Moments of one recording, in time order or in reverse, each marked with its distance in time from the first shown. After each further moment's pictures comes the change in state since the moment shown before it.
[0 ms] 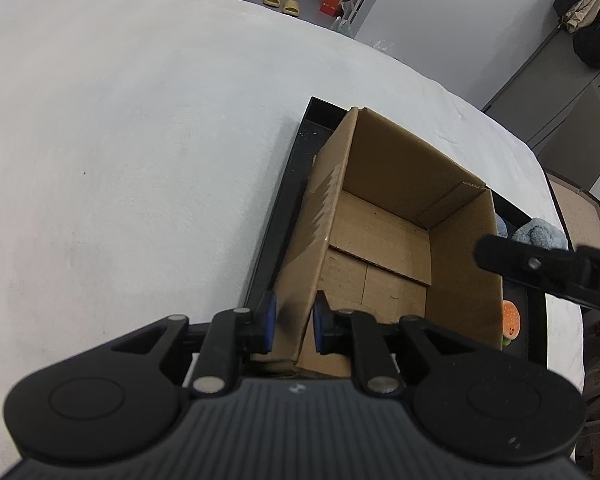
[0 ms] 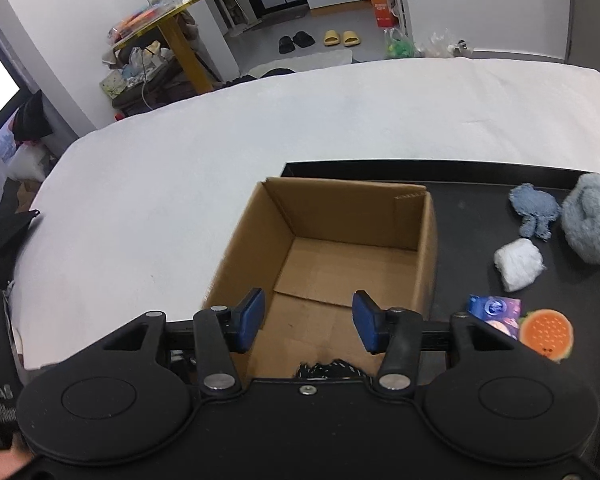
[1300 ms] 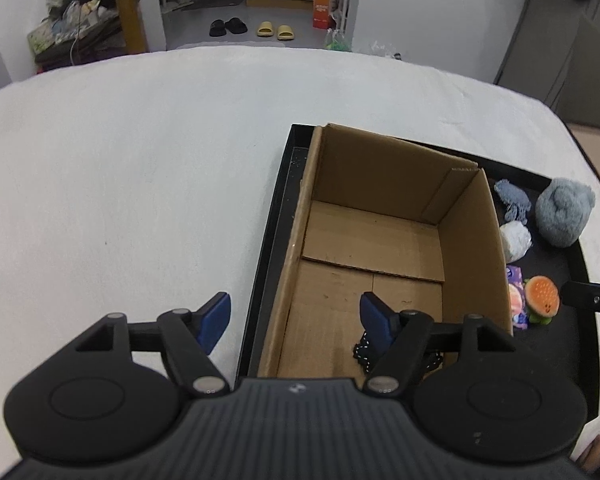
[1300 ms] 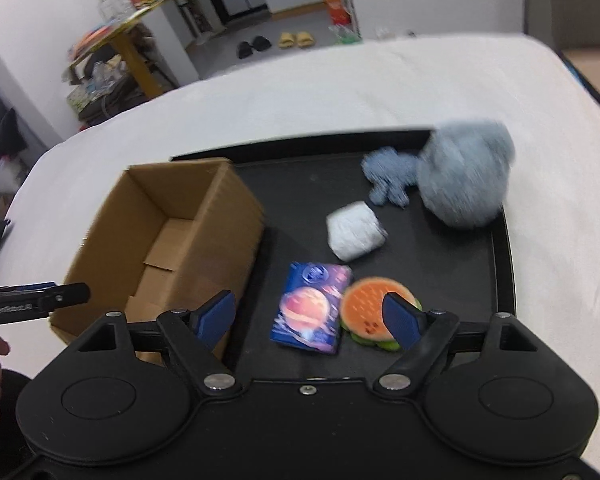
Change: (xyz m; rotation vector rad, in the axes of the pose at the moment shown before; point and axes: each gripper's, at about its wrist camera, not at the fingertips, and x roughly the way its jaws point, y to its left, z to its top) left arm -0.007 -0.059 0.000 0.221 -0.071 0.204; right arm -0.024 -0.148 -0.036 0.069 -0.004 -0.039
